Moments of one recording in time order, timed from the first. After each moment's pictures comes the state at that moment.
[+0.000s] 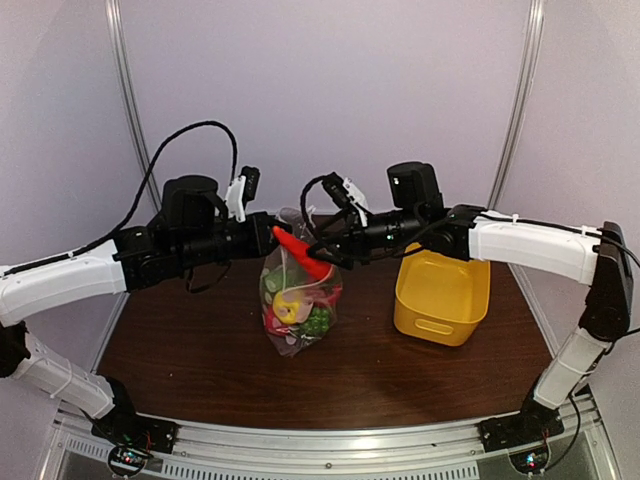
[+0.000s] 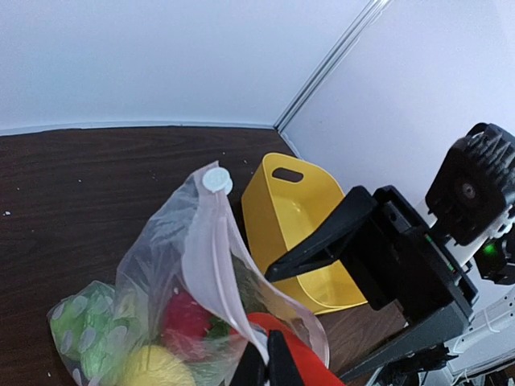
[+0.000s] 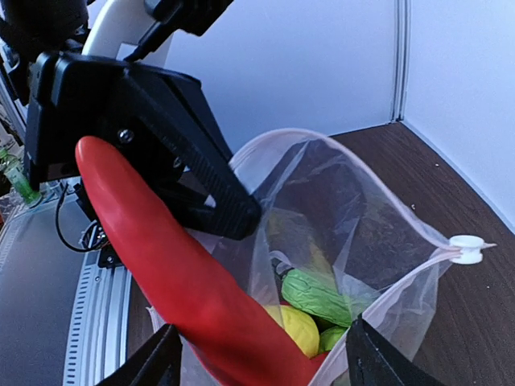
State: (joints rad) left arm -0.88 1.30 1.08 -0.07 -0.02 -0.59; right arm 0.78 1.65 1.31 0.00 -0.64 -0.04
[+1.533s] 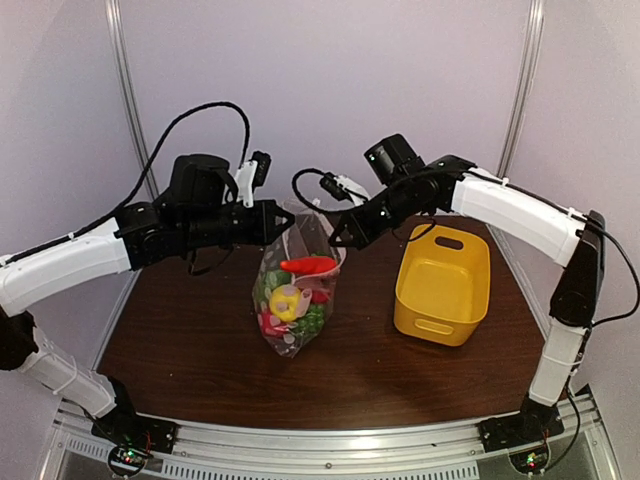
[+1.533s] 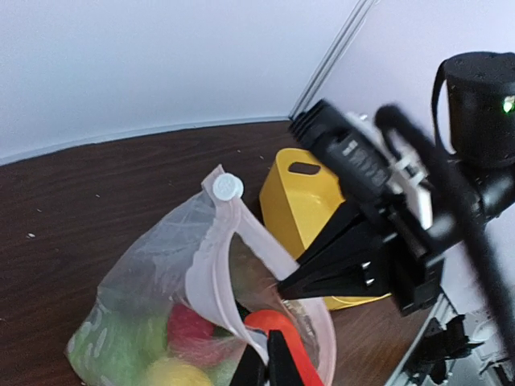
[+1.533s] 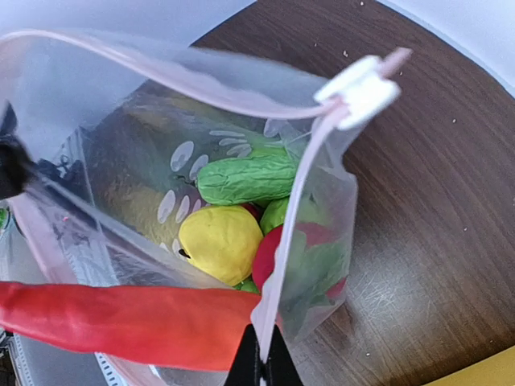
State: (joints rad) left arm -0.88 1.37 1.25 -0.24 -0.03 -0.49; right arm 0.75 1.83 1.81 -0.80 -0.37 0.04
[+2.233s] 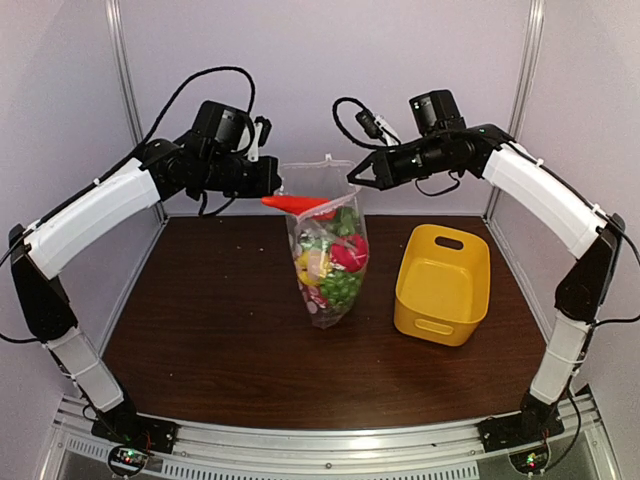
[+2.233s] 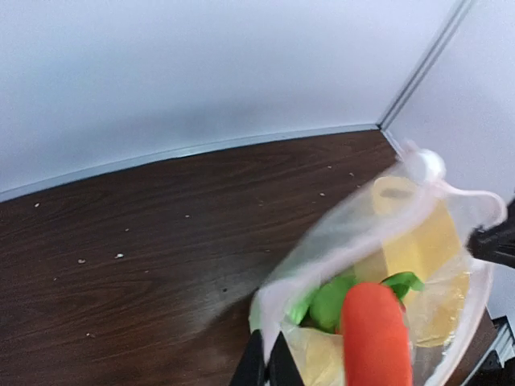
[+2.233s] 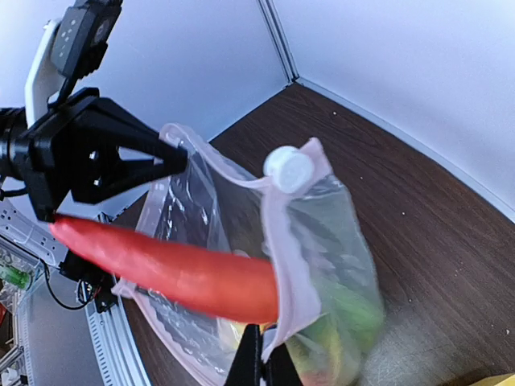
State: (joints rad) left arm -0.78 1.66 1.80 -0.67 -0.12 -0.38; right arm 0.59 1.82 2.02 -0.74 -0.51 0.08
